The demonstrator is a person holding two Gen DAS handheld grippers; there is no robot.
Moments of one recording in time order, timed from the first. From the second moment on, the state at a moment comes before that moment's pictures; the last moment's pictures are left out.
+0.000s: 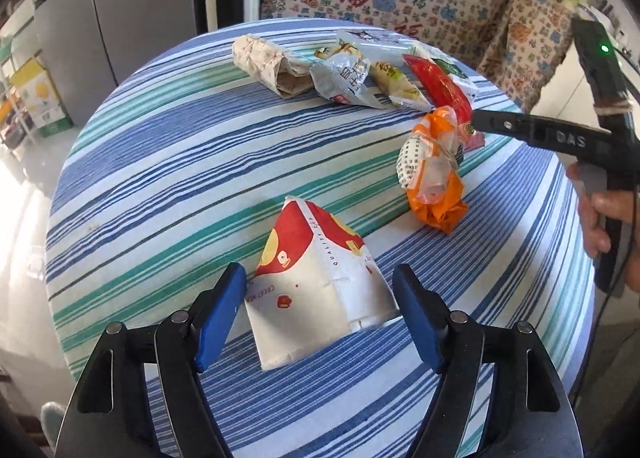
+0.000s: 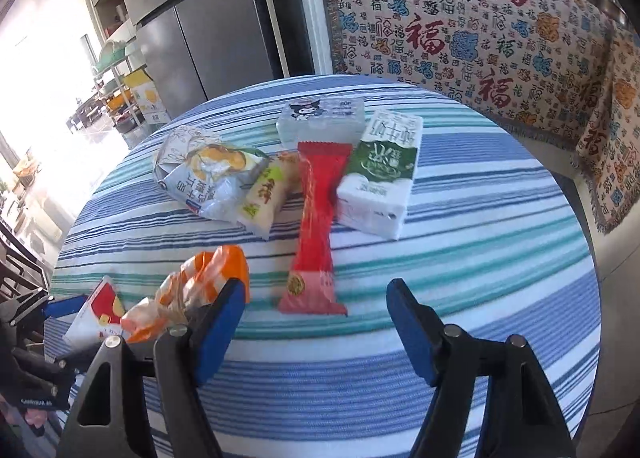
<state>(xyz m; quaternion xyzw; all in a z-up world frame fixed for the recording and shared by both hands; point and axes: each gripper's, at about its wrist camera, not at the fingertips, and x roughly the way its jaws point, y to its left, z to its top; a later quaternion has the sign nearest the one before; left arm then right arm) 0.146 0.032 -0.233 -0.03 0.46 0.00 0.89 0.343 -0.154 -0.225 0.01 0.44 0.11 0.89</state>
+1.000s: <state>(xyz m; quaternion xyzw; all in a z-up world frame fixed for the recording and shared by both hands) 0.122 0.032 -0.230 -0.04 0.46 0.00 0.89 0.257 -0.182 -0.228 -0.01 0.53 0.12 0.84</state>
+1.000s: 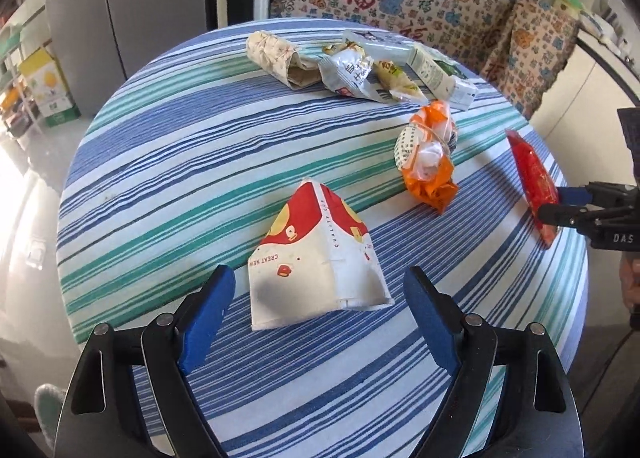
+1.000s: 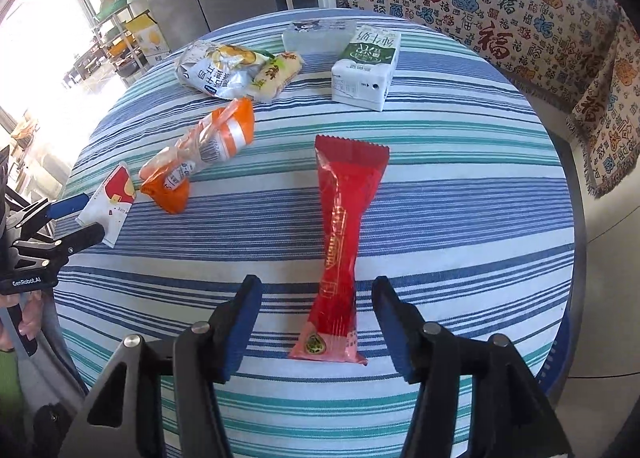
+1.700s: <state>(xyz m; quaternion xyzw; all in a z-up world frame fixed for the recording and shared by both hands) 0.107 0.032 -0.213 -0.05 0.44 0.01 0.90 0.245 -0.209 -0.196 0.04 0.50 0.13 0.85</state>
